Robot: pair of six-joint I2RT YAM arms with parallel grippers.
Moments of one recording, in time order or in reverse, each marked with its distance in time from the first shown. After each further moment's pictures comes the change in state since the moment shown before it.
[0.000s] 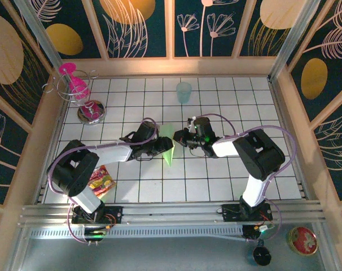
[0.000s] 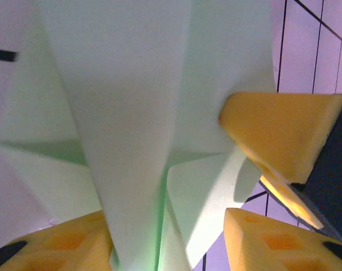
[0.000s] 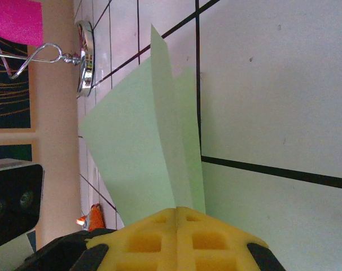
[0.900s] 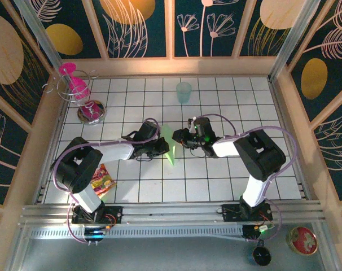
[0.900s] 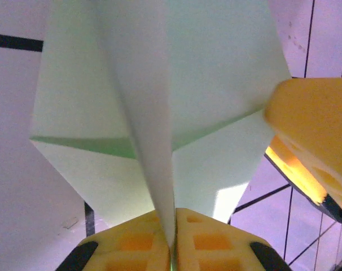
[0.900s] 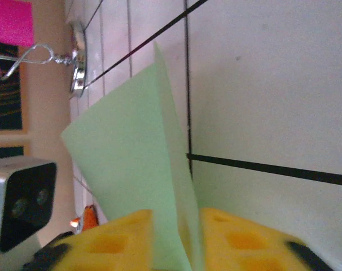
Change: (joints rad) left arm 0.004 0.041 0.034 -0.066 0.014 0.064; right arm -0.002 -0.017 0.000 -0.047 0.023 -0.020
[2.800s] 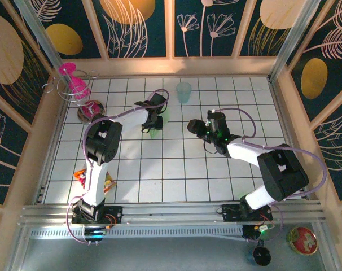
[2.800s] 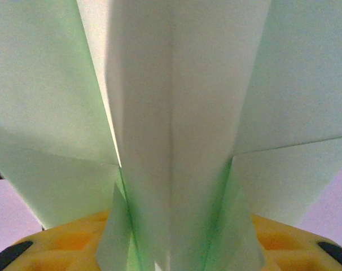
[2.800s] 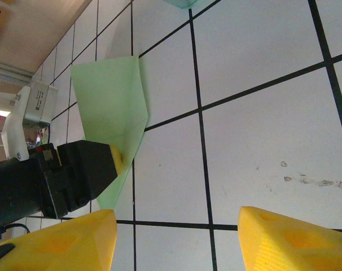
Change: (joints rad) left arm 0.141 0.467 0.734 -0.598 -0.454 0.418; right arm -0.108 -0.270 -0.040 -0.236 0.291 -0.160
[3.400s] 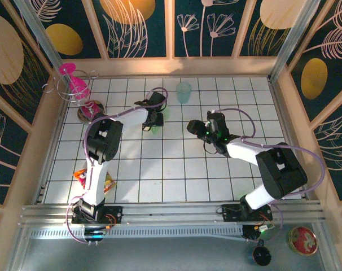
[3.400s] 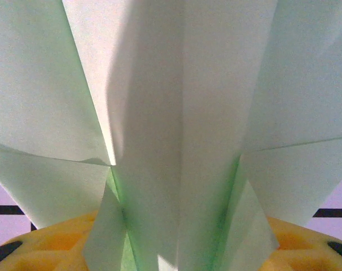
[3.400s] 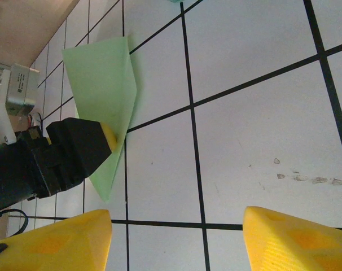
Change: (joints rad) left arm 0.013 0.020 0.013 0.069 -0.004 -0.063; right arm -0.002 0.019 0.000 0.000 0.000 0.001
